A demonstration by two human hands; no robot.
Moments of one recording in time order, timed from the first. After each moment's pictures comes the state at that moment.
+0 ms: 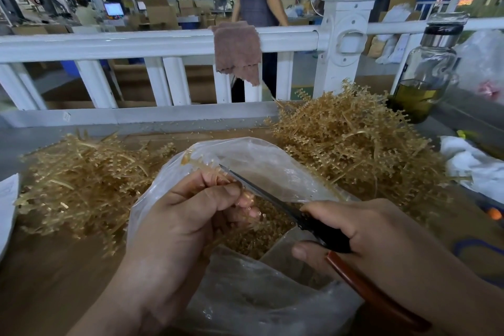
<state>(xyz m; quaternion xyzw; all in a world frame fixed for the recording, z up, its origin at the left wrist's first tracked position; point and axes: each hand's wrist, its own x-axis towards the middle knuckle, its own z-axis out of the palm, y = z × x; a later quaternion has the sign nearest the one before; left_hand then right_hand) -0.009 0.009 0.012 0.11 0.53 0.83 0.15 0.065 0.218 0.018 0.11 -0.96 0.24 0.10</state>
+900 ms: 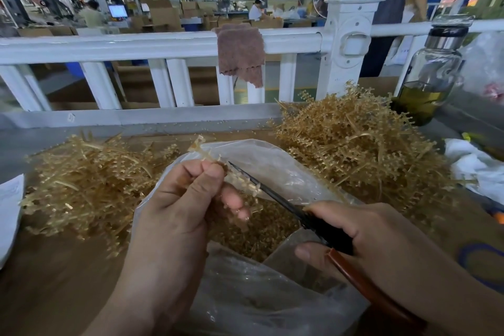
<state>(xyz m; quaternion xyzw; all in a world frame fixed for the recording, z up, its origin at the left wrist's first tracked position) -0.007 0.012 0.013 0.13 0.55 0.83 0.02 0.061 0.221 0.013 0.10 -0.96 0.26 0.09</state>
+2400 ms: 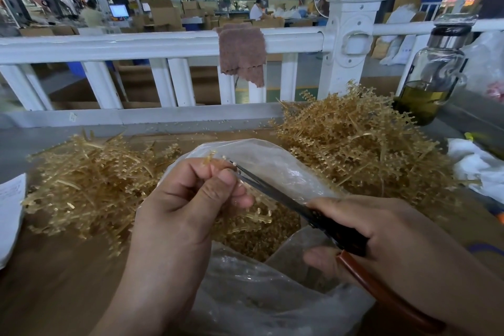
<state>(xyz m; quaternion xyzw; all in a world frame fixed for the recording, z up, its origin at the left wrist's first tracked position) -0.009 0.010 0.008 0.17 0.56 0.81 -0.03 0.074 0.223 0.028 0.09 -0.97 0.23 0.06</state>
